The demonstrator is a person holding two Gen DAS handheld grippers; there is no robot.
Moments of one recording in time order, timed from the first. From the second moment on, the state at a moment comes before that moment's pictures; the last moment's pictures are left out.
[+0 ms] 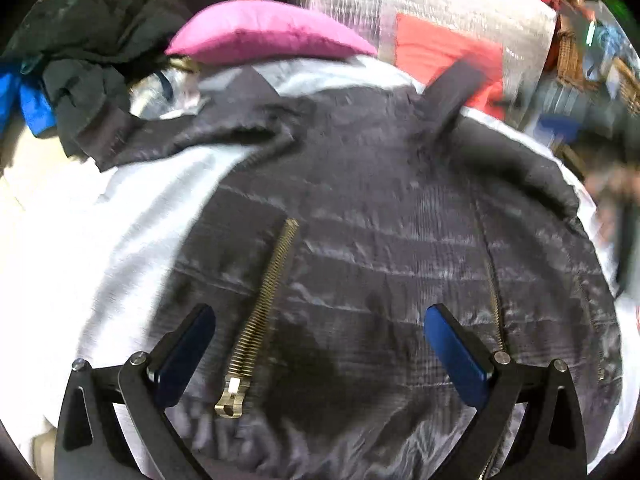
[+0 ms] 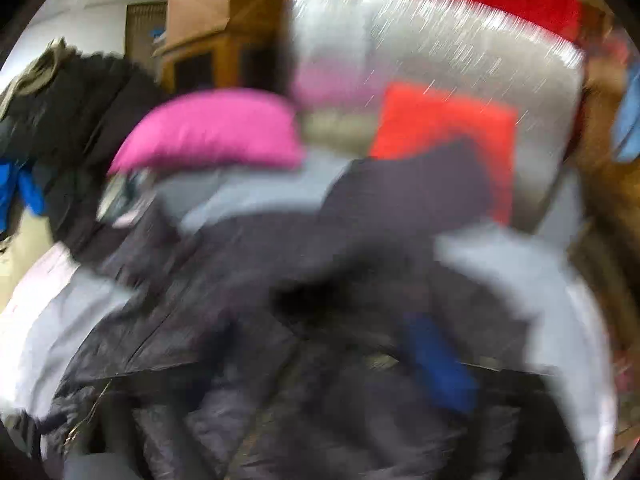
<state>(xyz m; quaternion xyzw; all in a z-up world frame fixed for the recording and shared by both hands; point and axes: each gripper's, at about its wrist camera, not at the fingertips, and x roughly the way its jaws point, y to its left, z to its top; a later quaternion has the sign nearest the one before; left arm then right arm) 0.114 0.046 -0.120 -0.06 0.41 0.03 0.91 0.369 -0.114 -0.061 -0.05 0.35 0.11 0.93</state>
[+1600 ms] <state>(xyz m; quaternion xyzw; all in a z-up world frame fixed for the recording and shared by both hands) 0.319 0.068 -0.117 -0.28 0.40 0.05 0.87 0.326 -0.375 -0.142 0.45 0.39 0.09 0.80</state>
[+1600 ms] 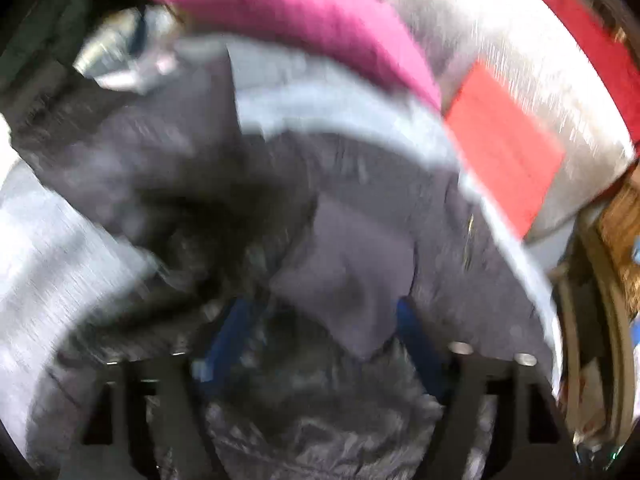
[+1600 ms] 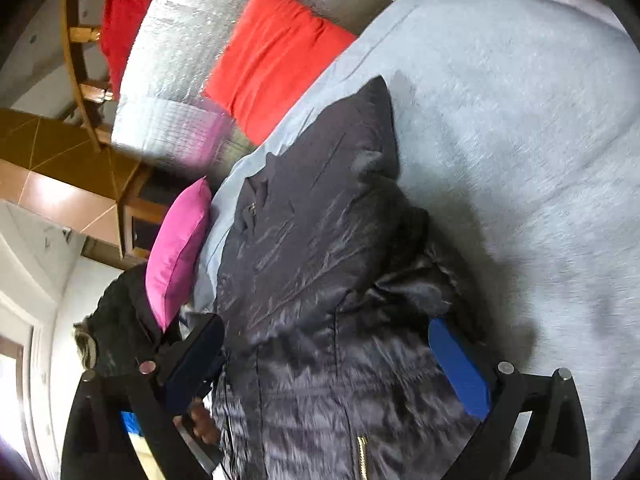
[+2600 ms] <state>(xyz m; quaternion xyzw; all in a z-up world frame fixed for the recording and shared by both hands) 0.290 0.040 -0.067 -0.12 0.33 0.06 0.93 0.439 -0.422 -0.150 0.39 0.40 0.06 0.83</state>
